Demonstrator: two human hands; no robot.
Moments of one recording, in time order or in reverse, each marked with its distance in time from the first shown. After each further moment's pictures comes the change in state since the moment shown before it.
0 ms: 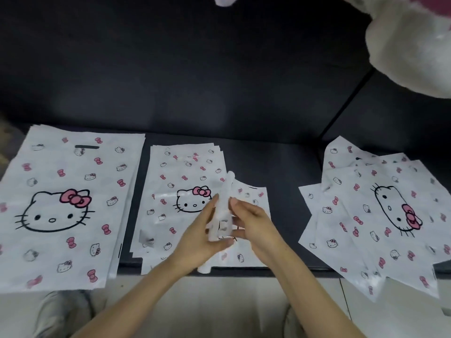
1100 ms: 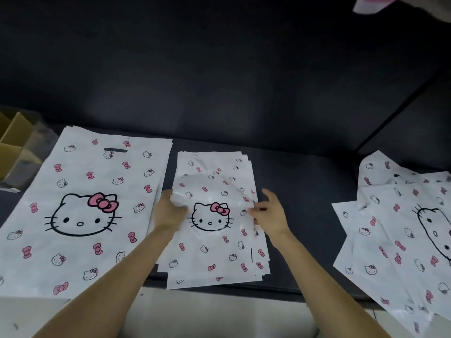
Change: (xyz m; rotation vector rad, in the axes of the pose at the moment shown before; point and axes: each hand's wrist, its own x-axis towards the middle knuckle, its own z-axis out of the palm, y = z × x) left_hand 0.067 -0.043 -0.114 0.147 0.592 -0.421; right_hand 0.110 0.027 0.002 -0.408 0.299 0.015
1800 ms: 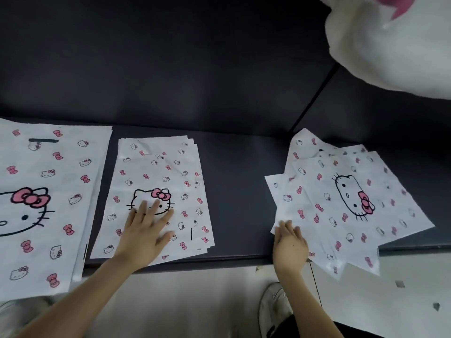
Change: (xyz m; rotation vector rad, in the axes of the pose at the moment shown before) left_hand -0.058 -0.068 0.038 1.085 -0.218 0.846; right_hand -0.059 0.159 -0.115 -0.890 0.628 -0.090
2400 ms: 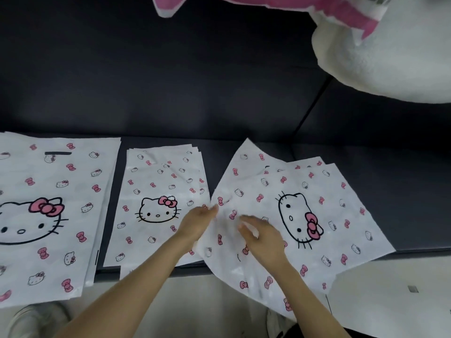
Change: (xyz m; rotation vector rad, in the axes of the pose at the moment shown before) left_hand 0.052 0.103 -0.078 -1.248 -0.299 -0.528; right_hand -0.012 -0.073 -0.065 0.594 -0.335 -0.268
